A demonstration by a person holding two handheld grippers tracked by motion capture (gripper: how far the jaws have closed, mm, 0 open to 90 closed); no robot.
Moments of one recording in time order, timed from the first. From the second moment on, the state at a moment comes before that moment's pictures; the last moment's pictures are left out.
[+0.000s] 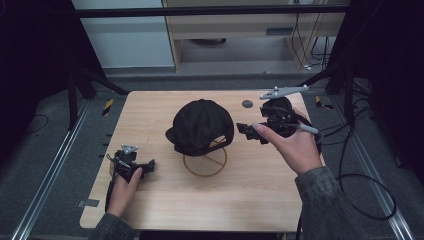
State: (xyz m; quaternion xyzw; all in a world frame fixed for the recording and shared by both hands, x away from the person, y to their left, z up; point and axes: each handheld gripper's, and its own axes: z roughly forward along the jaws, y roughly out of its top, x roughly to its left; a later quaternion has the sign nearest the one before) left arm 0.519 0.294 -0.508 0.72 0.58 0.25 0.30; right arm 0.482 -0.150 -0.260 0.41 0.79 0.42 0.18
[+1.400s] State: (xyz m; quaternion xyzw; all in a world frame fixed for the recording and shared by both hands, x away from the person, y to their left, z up) left arm 0.524 0.300 -0.507 0.71 0.59 0.26 0.29; right arm 0.462 -0.186 -0.398 0.45 0.79 0.37 0.19
